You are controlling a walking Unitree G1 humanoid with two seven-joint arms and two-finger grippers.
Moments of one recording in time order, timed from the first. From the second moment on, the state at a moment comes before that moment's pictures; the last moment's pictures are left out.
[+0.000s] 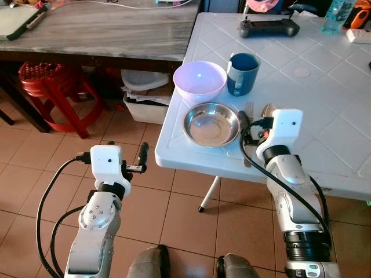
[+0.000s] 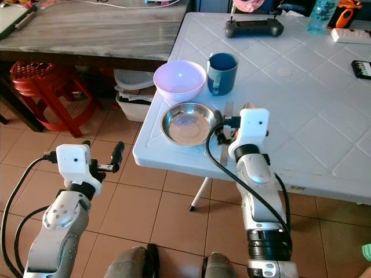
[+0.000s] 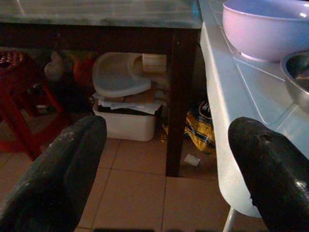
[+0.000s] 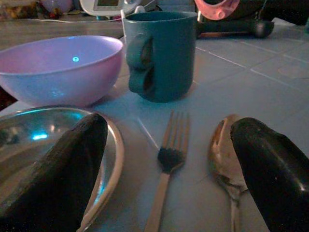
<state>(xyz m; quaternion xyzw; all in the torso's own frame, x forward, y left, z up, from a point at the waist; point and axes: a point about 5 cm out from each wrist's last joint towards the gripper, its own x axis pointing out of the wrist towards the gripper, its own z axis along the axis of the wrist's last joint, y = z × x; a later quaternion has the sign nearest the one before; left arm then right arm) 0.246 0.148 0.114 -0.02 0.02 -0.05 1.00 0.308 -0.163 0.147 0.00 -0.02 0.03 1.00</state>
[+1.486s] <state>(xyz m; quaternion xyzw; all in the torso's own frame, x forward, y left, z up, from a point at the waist) 0.245 0.145 0.114 -0.02 0.02 -0.05 1.00 0.321 -0.122 0.135 0.10 0.09 0.14 0.98</state>
